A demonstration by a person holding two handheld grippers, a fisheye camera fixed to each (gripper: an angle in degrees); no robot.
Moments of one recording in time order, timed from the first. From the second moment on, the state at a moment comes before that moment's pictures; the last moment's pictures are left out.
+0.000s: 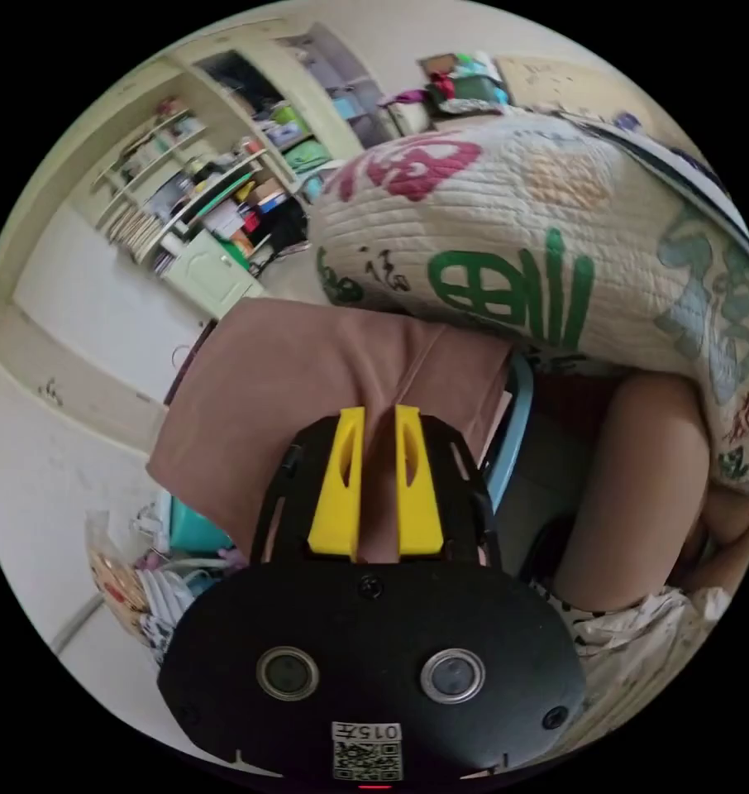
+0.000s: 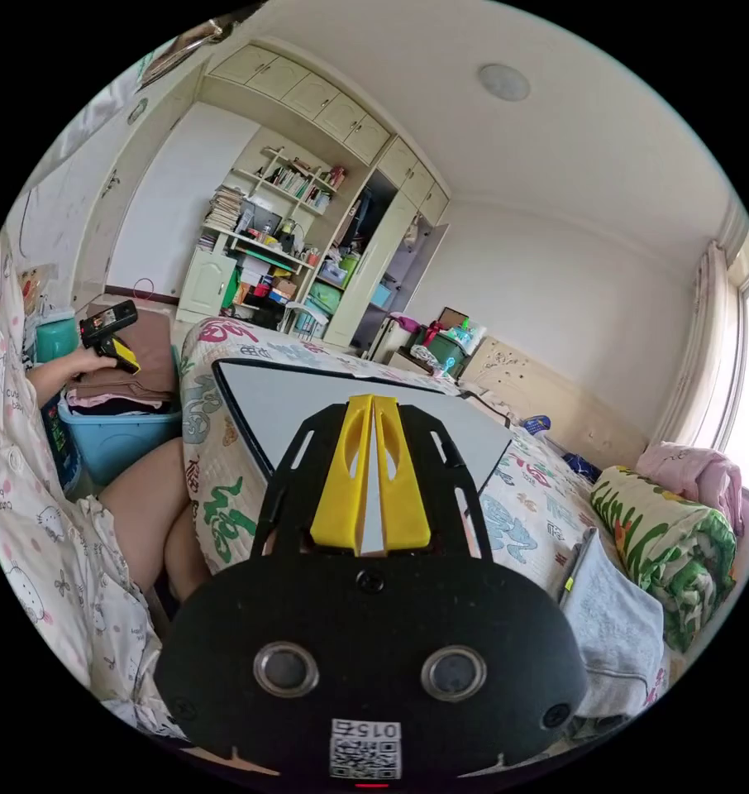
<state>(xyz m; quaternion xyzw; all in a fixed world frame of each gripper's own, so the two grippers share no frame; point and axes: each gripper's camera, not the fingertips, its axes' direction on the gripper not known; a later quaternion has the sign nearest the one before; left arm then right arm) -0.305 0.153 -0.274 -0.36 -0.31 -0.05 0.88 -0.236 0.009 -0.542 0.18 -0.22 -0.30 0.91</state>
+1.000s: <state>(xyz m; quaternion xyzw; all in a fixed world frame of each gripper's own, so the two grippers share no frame) 0.017 -0.351 -0.447 -0.03 0.51 -0.04 0.86 -0.070 0.197 -0.591 0.20 -0.31 -0.21 0.91</state>
